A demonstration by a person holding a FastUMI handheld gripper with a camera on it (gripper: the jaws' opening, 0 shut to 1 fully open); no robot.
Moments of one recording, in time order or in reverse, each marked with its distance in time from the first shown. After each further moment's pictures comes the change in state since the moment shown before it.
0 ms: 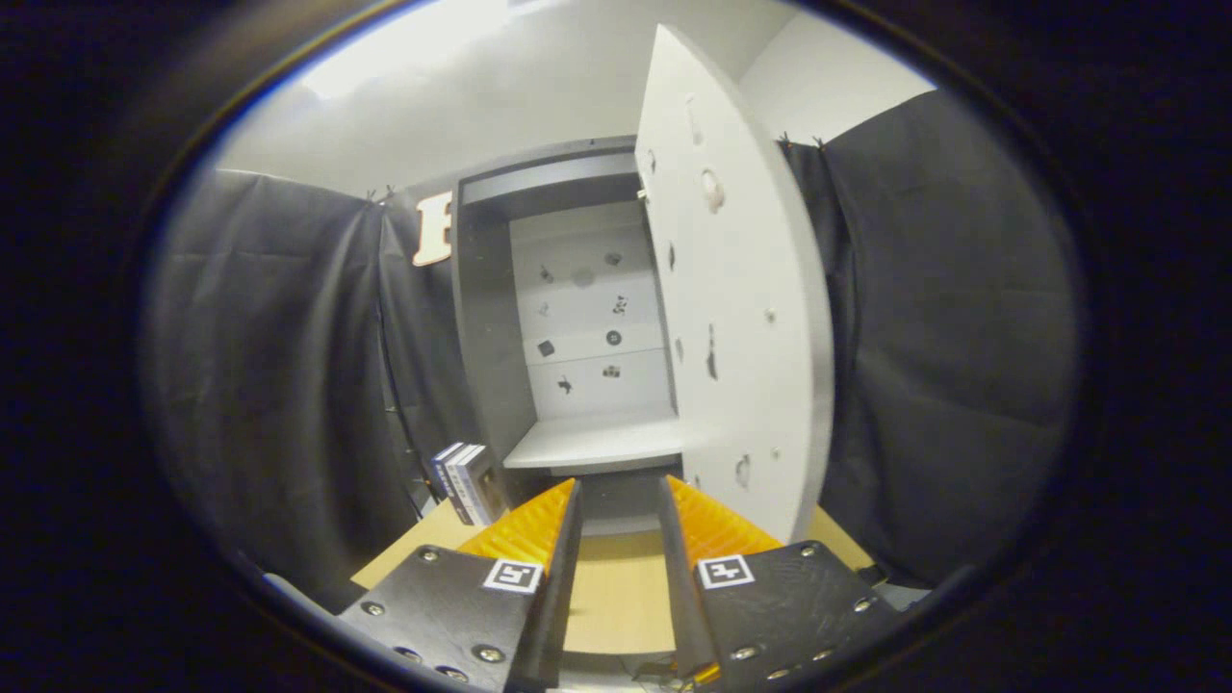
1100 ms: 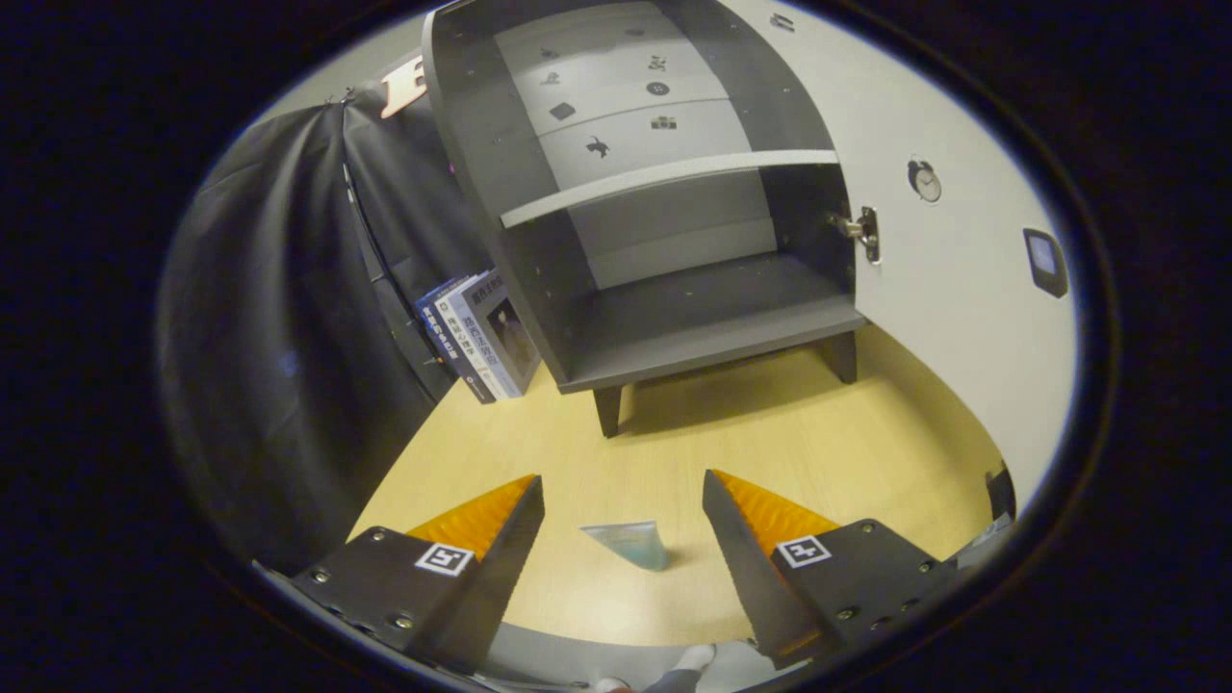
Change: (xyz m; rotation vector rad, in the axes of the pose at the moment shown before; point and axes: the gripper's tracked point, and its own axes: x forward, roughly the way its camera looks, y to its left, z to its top) arm 0.184 0.103 -0.315 0.111 0.480 0.070
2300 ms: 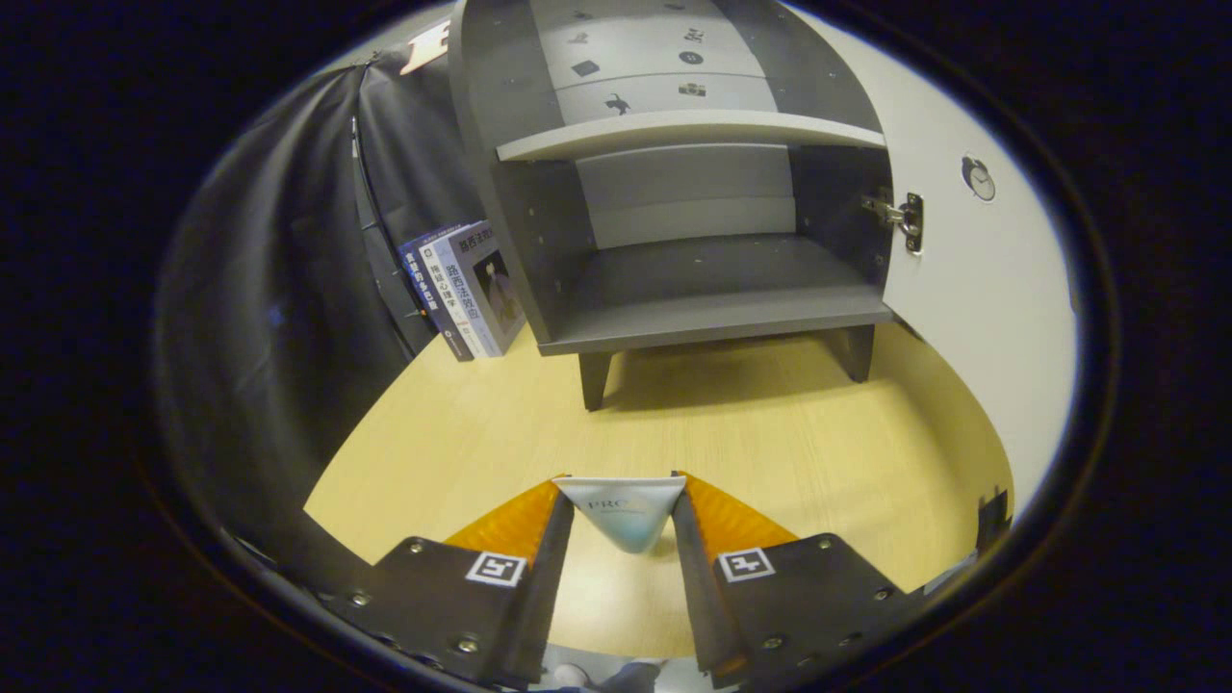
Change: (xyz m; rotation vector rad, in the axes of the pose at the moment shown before) arm 0.019 -0.010 0.004 -0.097 0.037 -0.037
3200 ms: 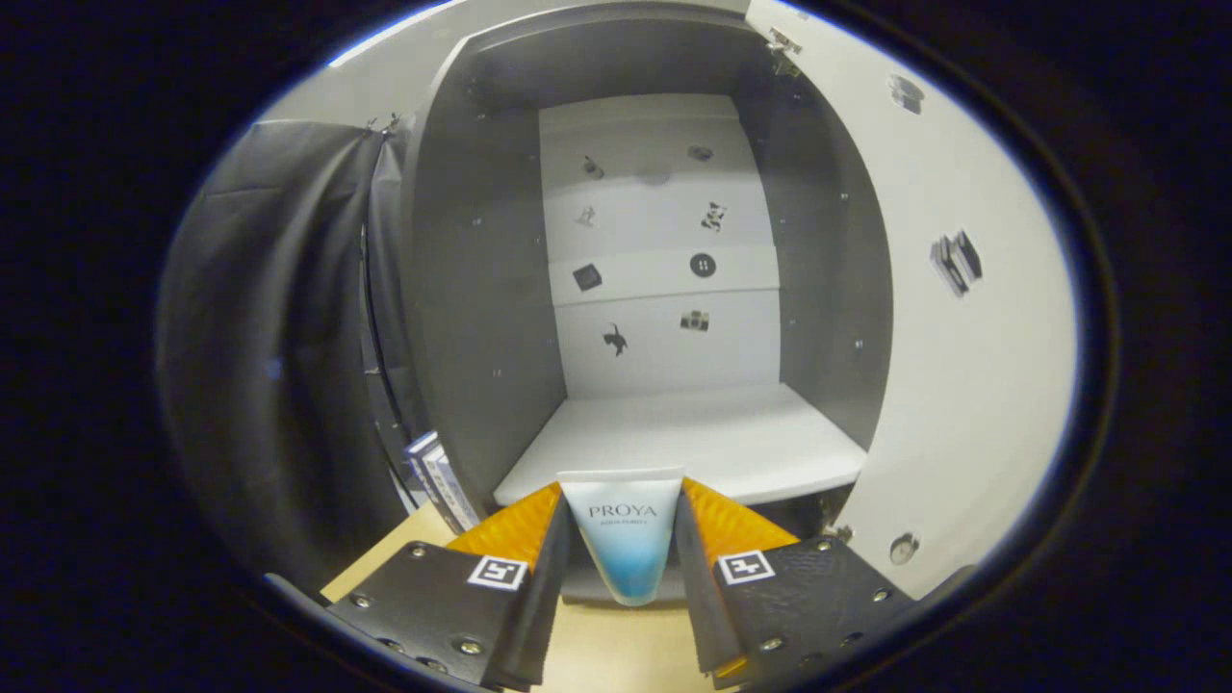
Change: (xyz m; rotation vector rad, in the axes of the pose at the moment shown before) arm -0.054 -0.006 0.306 -0.084 -0.433 -0.002
